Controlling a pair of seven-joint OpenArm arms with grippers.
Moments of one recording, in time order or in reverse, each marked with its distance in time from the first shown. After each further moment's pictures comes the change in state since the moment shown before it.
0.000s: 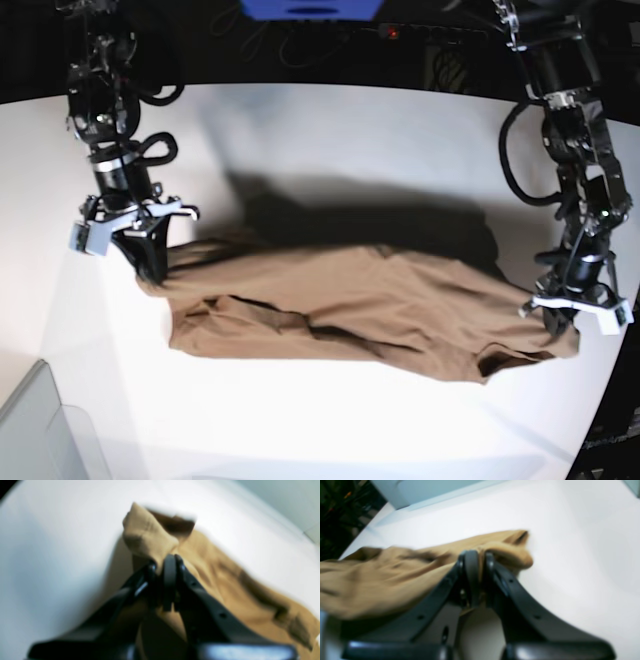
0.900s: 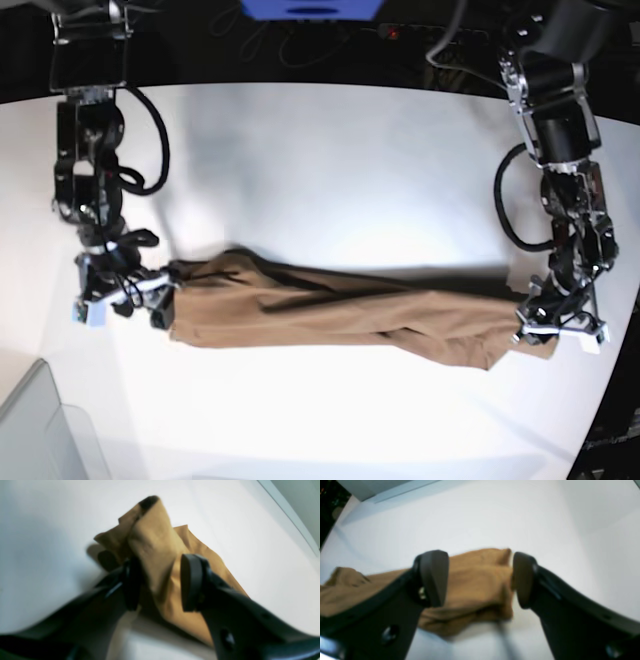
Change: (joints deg) left arm -14.7 -0.1 0.3 -26.0 0.4 0.2 1.7; right arm 17.6 -0.7 2.8 -13.6 -0.5 -0.4 -17.7
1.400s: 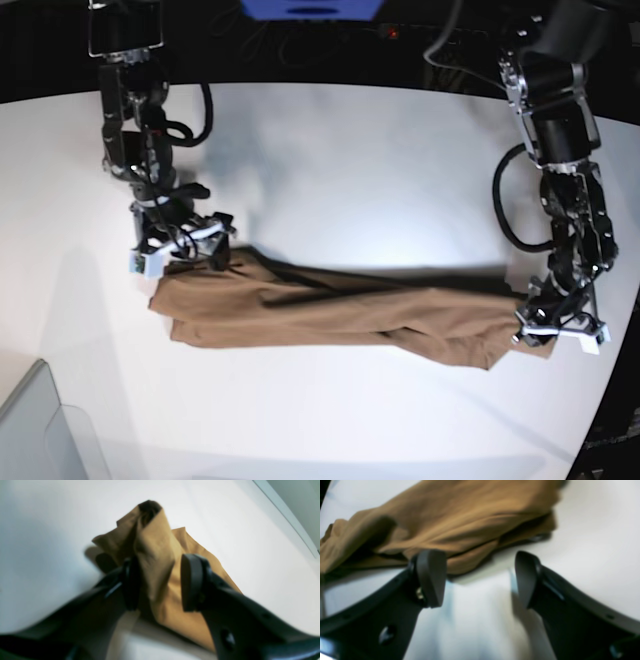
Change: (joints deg) left arm 0.0 0.2 0.0 0.0 0.0 -0.2 -0.6; right arm -5.4 -6.8 -4.7 -5.2 -0.2 0.0 0.1
